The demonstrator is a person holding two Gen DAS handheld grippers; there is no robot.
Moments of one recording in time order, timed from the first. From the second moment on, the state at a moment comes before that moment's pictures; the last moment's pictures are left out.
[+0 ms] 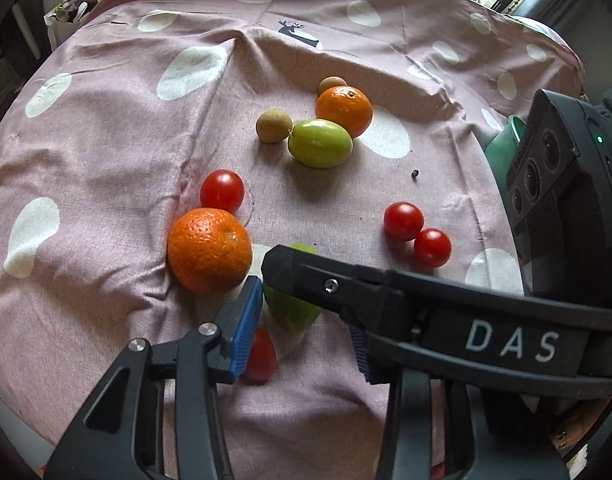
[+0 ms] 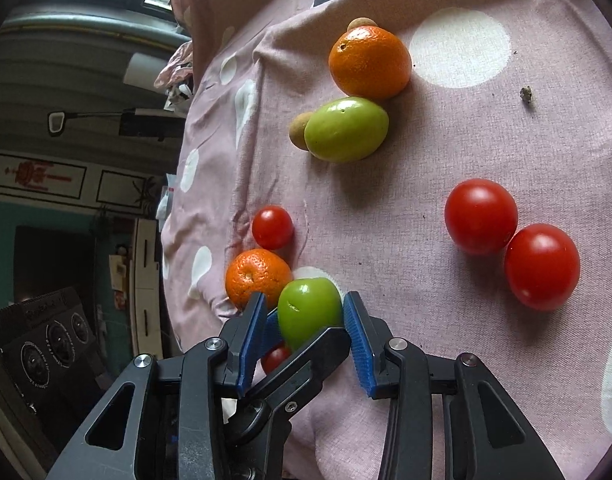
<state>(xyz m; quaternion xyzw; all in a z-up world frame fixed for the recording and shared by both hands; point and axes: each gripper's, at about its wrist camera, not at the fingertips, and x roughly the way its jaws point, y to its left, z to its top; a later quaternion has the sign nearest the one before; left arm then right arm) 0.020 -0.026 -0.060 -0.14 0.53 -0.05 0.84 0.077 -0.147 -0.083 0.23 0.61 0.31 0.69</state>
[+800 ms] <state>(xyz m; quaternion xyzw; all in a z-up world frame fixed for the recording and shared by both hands) 0.015 -0.047 -0.036 -0.14 0.47 -0.09 0.87 0.072 -0.153 -0.050 0.19 0.56 0.30 0.75</state>
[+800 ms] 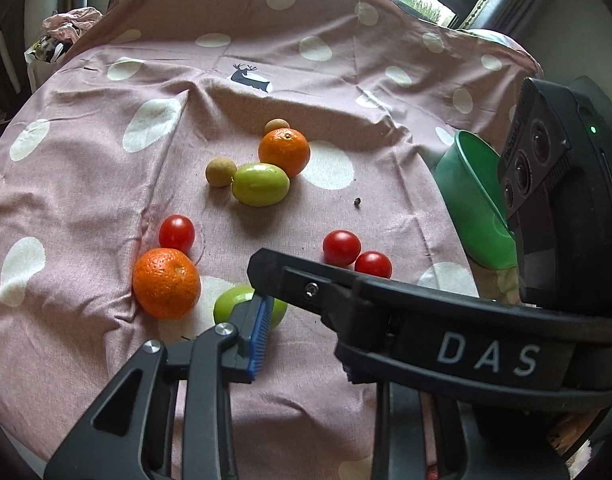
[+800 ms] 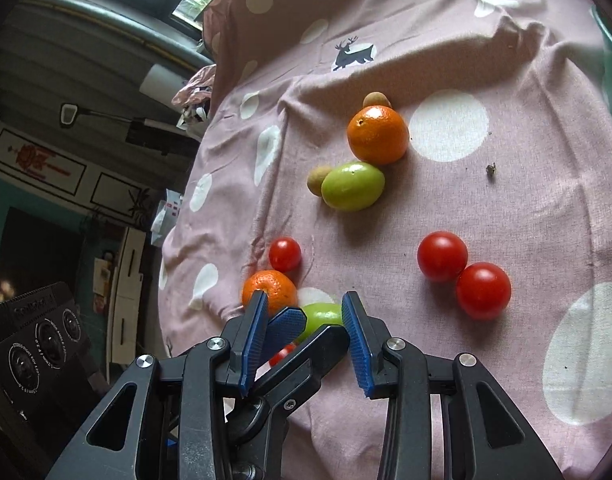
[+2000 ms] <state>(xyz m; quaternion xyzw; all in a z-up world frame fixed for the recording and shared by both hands) 0.017 -0.024 -0.043 -0.15 0.49 -0.06 0.86 0.111 -0.269 -0.003 -0.08 0.30 -0.01 0.95</state>
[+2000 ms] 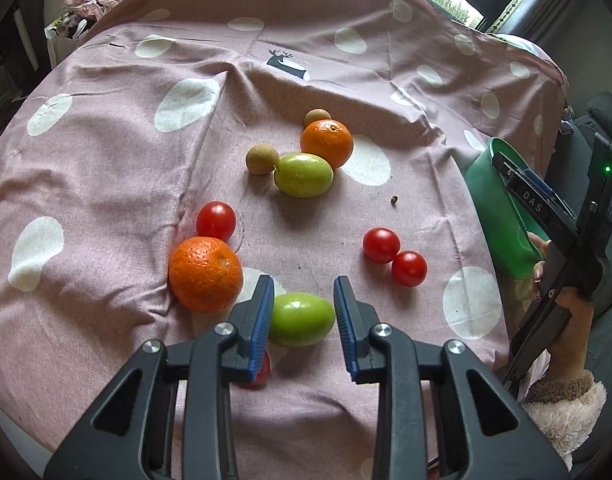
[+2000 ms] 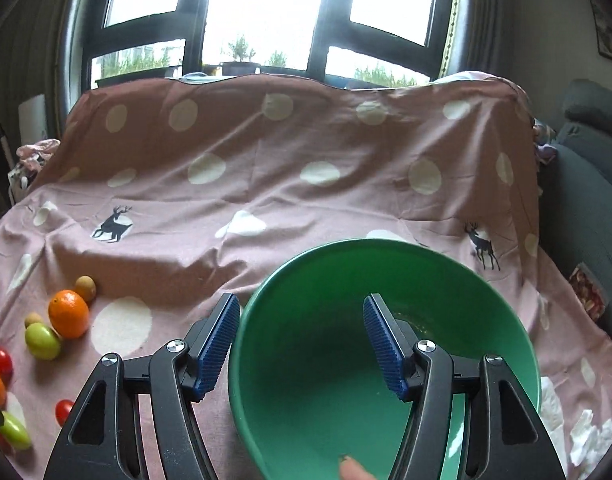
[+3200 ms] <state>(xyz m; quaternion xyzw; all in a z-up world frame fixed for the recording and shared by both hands) 0.020 -0.019 -0.050 -0.16 0.52 -0.05 0.84 0.058 -0.254 0.019 -0.02 0.35 0.05 0.93</state>
